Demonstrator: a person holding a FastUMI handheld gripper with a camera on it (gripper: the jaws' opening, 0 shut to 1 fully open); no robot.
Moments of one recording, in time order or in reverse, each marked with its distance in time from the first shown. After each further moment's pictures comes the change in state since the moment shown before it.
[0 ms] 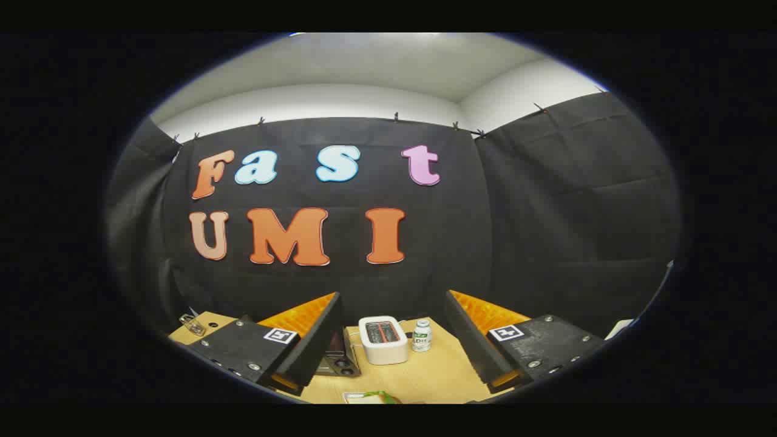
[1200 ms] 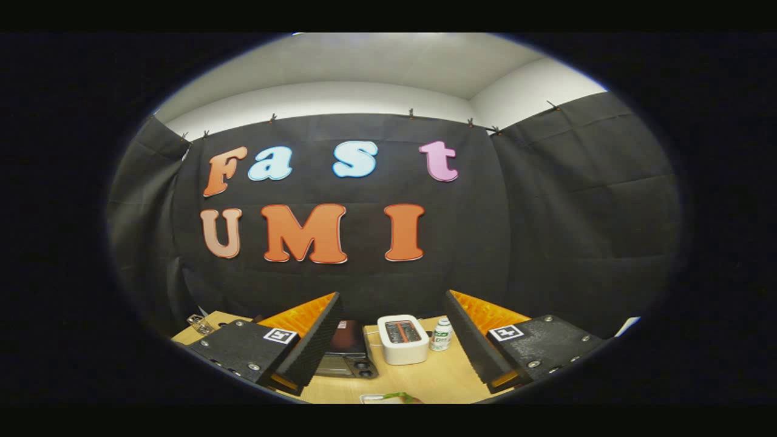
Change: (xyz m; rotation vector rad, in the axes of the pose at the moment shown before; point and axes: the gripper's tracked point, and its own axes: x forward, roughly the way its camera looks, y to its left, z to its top) arm 0.016 0.063 -0.015 -0.002 0.025 0.081
